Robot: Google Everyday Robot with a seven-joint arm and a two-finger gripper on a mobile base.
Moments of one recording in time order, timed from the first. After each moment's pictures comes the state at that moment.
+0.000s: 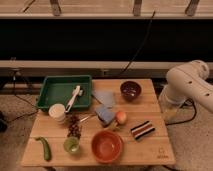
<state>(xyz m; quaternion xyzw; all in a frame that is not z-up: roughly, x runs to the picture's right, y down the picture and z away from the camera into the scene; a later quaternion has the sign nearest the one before) 0.284 0.107 0.684 -0.28 0.02 0.02 0.96</state>
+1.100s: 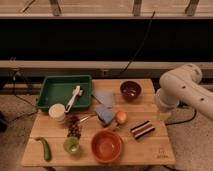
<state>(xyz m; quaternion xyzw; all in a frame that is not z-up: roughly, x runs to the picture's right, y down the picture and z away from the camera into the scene) 0.236 0.120 0.679 -0.27 -0.01 -0.03 0.96</state>
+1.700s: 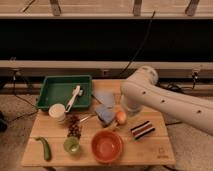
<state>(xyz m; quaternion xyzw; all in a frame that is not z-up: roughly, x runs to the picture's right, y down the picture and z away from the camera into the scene) 0.079 0.130 0.680 -0.27 -0.07 -0.16 0.95</state>
